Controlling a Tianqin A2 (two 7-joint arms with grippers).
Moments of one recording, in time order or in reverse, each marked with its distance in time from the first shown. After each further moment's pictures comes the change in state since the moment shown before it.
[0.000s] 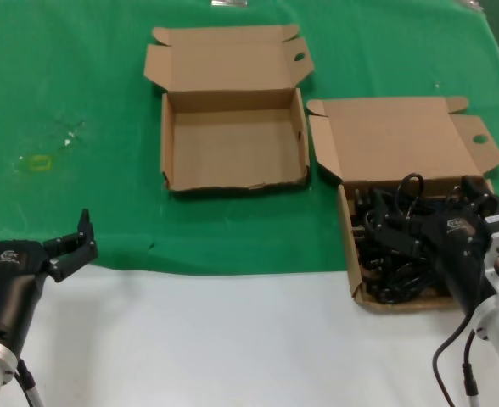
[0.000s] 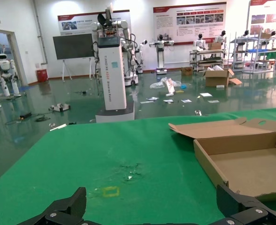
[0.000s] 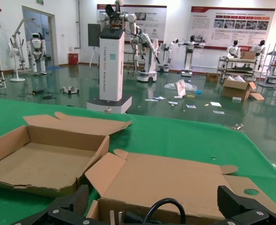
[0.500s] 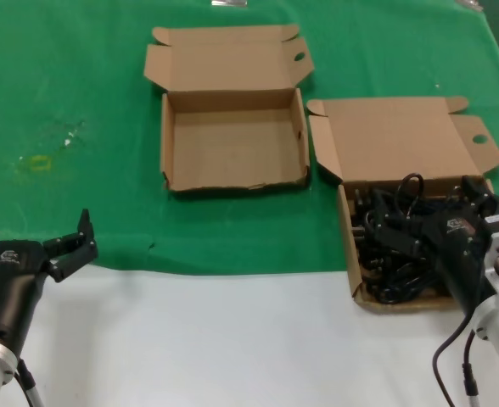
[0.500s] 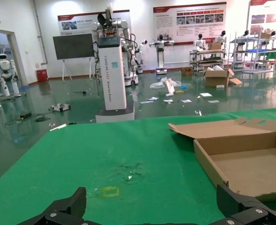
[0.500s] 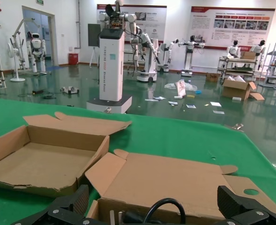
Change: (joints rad) left arm 0.000 0.000 0.000 0.000 0.000 0.000 0.000; right arm 0.000 0.000 0.000 0.000 0.000 0.000 0.000
